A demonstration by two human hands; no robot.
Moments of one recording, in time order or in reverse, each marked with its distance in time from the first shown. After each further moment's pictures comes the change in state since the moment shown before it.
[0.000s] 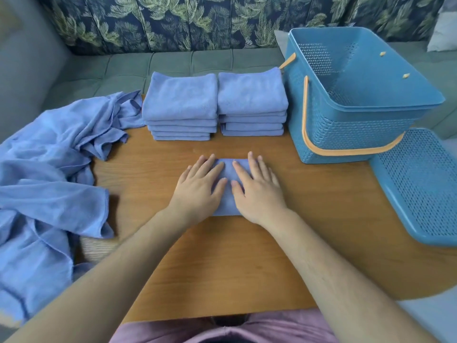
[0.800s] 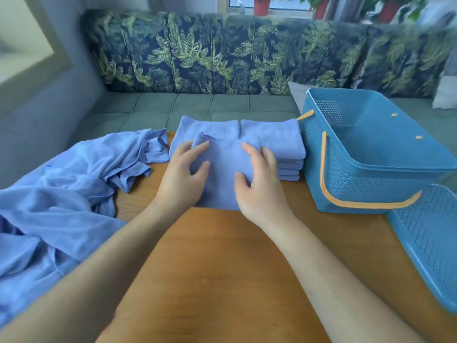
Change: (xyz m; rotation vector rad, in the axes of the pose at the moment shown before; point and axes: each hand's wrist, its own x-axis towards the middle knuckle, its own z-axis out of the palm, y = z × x) left_hand 0.034 -0.008 -0.110 -0.485 0.416 -0.085; right_hand 0.032 -0.076 -0.081 0.563 0.307 -0.124
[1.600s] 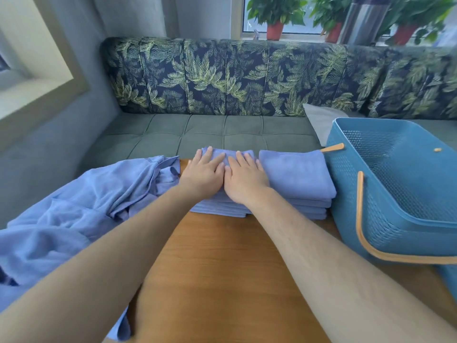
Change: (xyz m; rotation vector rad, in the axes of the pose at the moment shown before) left_hand 0.153 -0.071 0.026 0.554 -0.238 0.010; right_hand 0.170 0.016 0.085 -0.677 -0.264 -0.039
